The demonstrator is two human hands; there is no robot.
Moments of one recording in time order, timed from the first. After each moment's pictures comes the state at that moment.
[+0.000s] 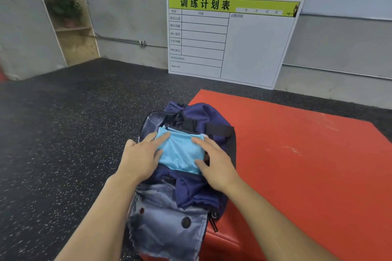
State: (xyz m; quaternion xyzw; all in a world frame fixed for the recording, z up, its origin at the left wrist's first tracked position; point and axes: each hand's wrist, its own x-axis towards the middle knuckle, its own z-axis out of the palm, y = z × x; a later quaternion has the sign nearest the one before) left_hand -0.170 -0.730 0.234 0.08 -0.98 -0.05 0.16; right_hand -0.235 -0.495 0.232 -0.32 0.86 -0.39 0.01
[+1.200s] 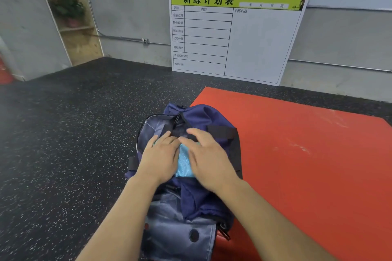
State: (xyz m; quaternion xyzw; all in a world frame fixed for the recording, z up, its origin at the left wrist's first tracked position) left_hand -0.184 -0.707 0.226 0.03 -0.99 -0.06 0.14; right_hand -0.221 -0.532 0.250 -0.41 0.87 -0.23 -0.17
